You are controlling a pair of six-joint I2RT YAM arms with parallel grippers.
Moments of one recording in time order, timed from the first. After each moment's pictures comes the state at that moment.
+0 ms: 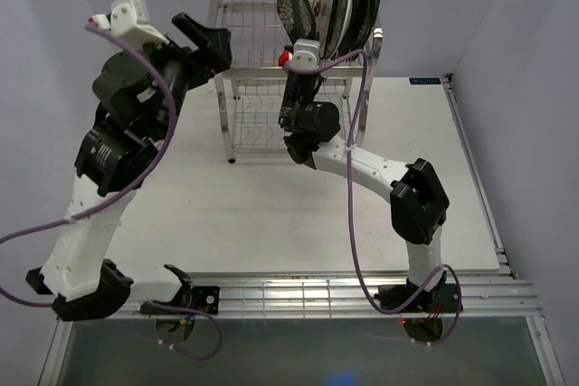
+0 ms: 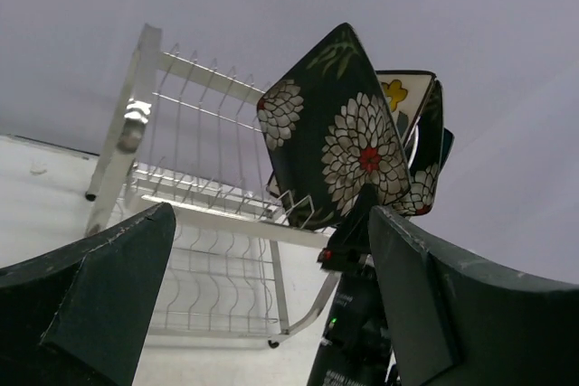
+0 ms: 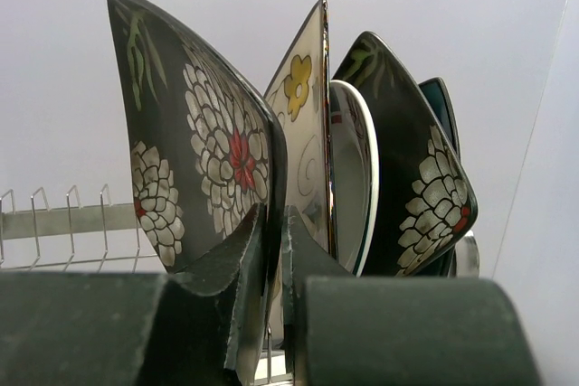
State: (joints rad) left arm -0.66 1.21 1.90 -0.59 -0.53 -0.49; right arm 0.90 1.95 1.68 1.28 0.89 -0.89
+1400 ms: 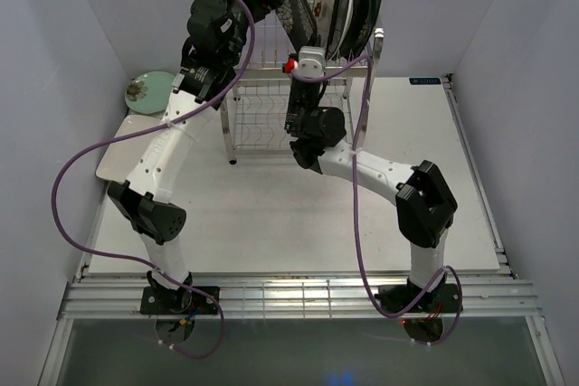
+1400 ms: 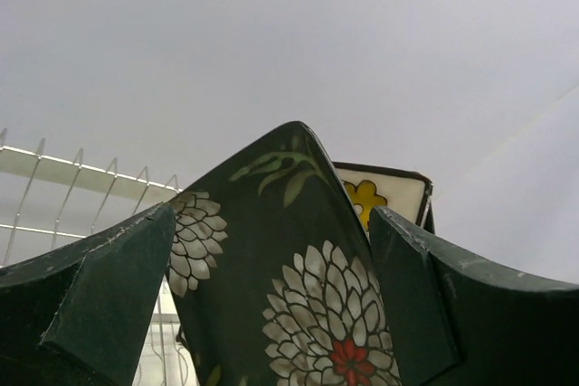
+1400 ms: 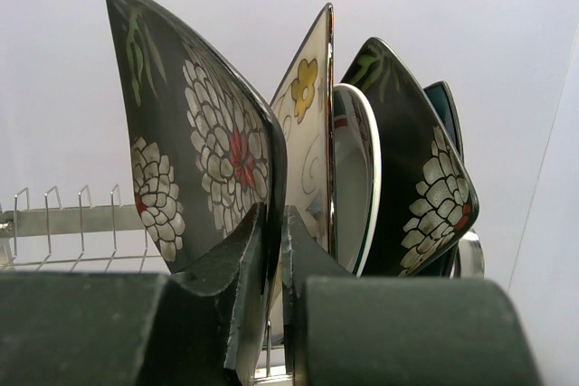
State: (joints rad) left arm -0.50 1.83 2.22 -0.12 -0.29 -0.57; right arm 0.90 1.89 1.57 1.31 0.83 -0.85
